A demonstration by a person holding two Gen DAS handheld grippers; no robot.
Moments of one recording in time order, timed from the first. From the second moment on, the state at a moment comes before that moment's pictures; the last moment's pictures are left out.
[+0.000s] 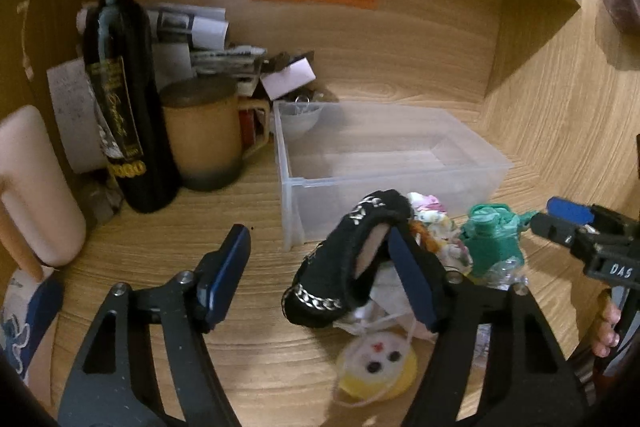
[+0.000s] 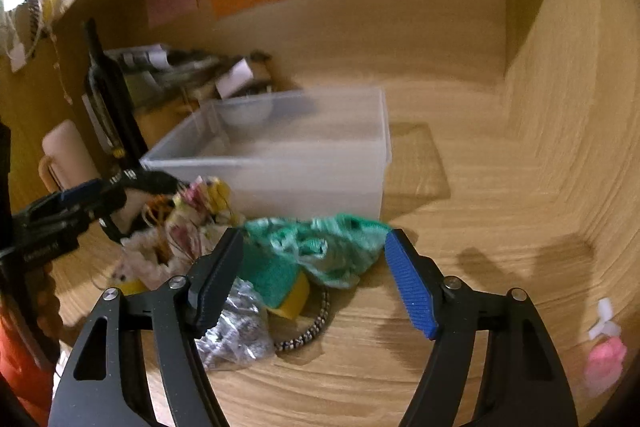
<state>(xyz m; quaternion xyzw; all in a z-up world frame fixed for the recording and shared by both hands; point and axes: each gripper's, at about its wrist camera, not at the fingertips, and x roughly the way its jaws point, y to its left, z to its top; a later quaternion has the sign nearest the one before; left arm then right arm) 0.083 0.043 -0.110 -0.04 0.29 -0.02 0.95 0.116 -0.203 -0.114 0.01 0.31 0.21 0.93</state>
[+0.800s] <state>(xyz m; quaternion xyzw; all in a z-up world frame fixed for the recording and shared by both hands) 0.102 0.030 -0.115 -0.03 0.32 -0.05 0.94 0.146 -0.197 -0.120 0.01 0.36 0.25 0.90</state>
